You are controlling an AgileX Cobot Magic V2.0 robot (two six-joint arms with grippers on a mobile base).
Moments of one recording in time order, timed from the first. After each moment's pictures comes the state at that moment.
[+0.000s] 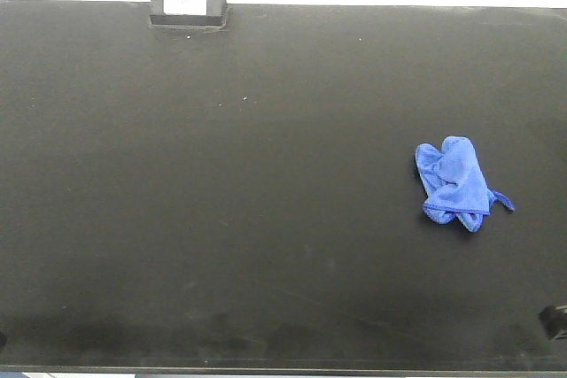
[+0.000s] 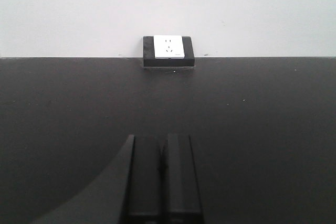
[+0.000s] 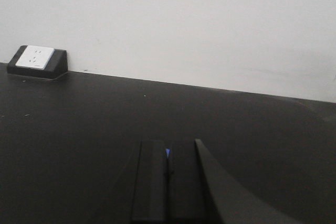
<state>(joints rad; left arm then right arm) -0.09 -0.02 0.03 -0.10 0.16 0.02 0.07 0.07 -0.02 0.13 0.09 -0.22</state>
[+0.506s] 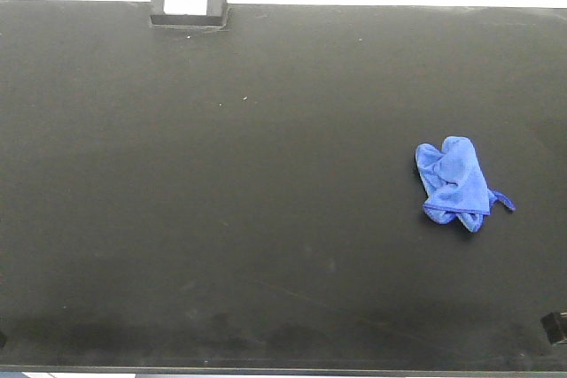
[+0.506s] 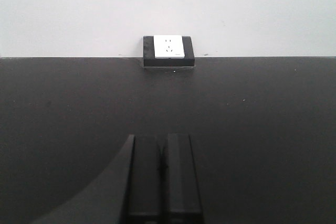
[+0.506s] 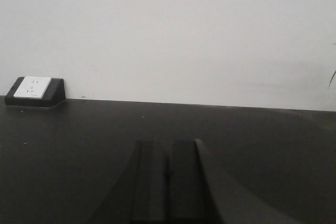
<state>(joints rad) -0.09 -0.02 0.03 -0.10 0.16 0.02 0.07 -0.01 0.03 0.07 0.03 -0.11</state>
